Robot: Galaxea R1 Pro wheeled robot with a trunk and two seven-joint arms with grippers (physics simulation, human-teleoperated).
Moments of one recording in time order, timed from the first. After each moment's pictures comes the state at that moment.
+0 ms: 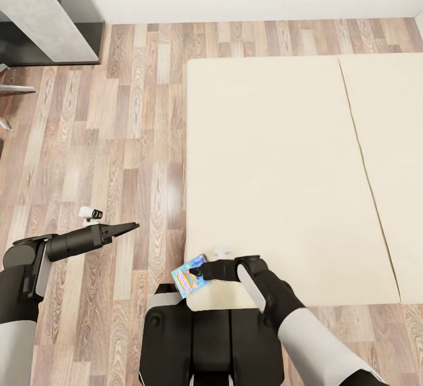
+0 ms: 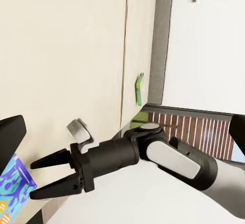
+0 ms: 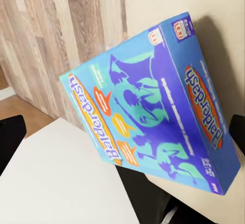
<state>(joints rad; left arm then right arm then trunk) -0.64 0.22 0.36 -1.27 0.03 0.99 -1.57 -0.73 0.15 0.36 -0.78 -0.35 0.65 0.30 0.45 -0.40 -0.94</state>
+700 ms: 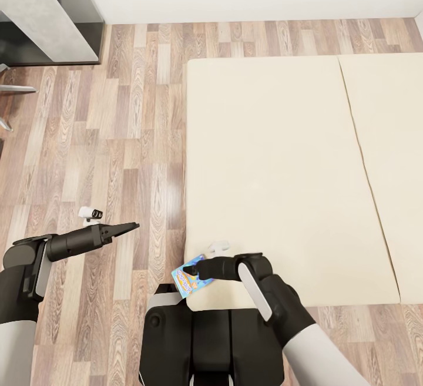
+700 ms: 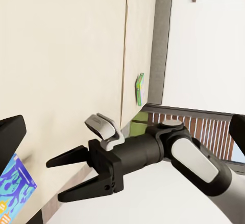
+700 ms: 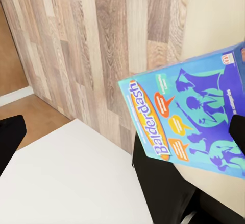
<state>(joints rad) -0.64 0.22 0.36 -1.27 0.03 0.99 -1.57 -0.63 0.14 0.36 -1.08 -0.35 0.81 0.29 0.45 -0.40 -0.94</state>
